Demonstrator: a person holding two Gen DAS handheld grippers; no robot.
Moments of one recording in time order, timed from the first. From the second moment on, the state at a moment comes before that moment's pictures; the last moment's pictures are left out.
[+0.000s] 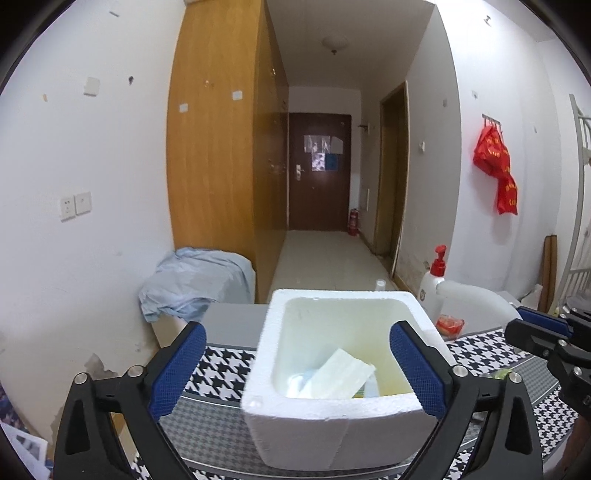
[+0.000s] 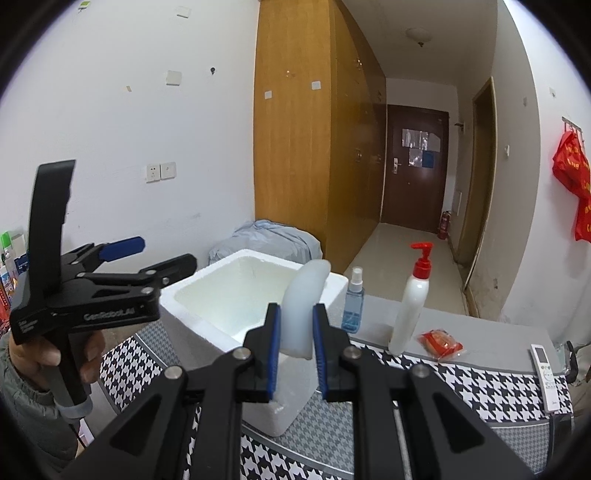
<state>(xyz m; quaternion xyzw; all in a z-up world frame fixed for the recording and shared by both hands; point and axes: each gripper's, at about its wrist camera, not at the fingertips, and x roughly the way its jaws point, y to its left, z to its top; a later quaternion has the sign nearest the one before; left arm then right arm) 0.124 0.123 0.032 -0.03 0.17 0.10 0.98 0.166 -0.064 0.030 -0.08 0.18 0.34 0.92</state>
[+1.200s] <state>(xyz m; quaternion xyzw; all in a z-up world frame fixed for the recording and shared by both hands) 0.076 0.148 0.019 -0.02 0.17 0.13 0.98 0.197 0.000 0.027 -0.10 0.21 0.38 0.89</state>
